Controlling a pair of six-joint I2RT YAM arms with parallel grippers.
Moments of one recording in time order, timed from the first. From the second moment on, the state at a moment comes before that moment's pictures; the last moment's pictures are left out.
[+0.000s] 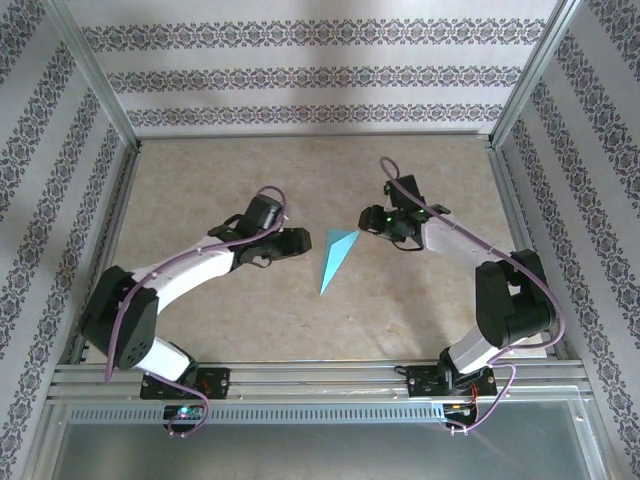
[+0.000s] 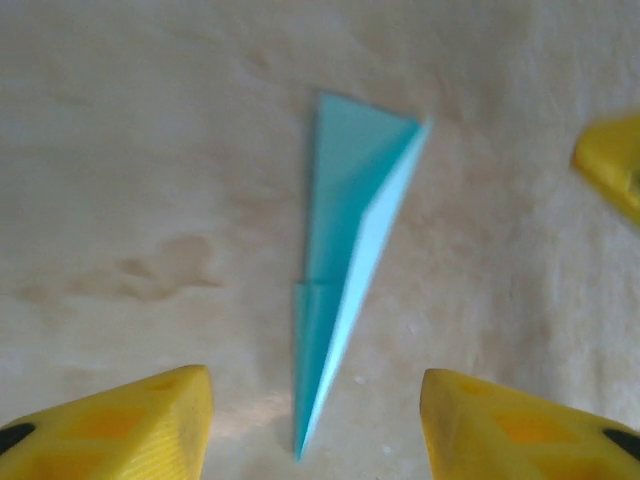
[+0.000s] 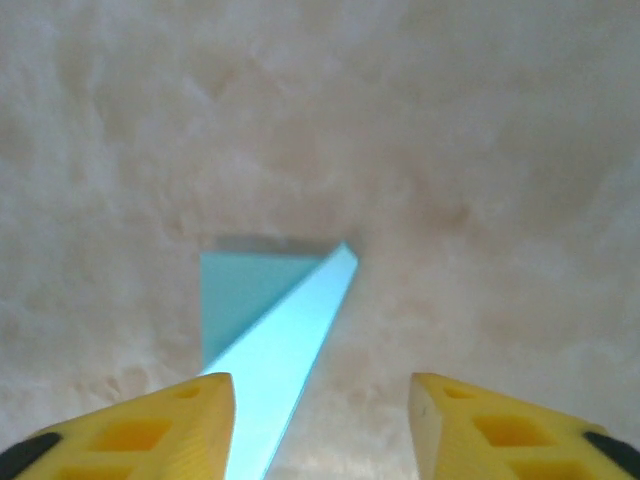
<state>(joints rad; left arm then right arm) -0.52 1.48 0.94 -0.32 0.21 -0.73 0.36 1.58 1.02 -0.41 -0.17 0.62</state>
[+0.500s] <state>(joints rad) -0.39 1.42 0.85 -0.42 -0.03 -0.65 0.73 1.86 1.24 -0.65 0.20 0.86</state>
